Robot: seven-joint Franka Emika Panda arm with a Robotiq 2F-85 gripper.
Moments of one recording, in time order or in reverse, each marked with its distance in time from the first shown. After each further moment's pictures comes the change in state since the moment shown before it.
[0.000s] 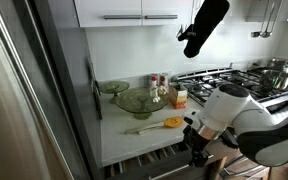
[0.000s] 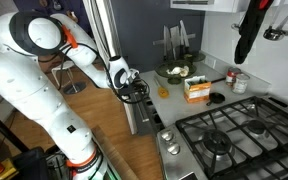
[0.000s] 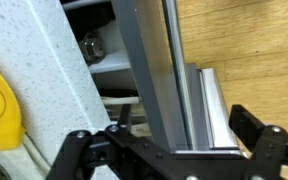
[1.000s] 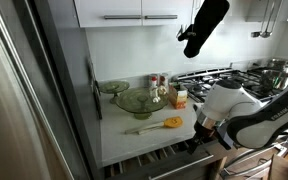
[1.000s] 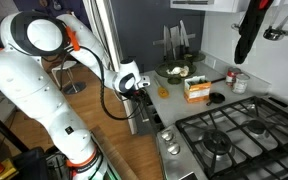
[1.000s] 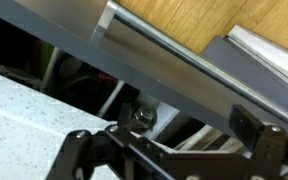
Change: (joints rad) arm -0.069 0.033 -0.080 -0.002 0.138 -0.033 0.513
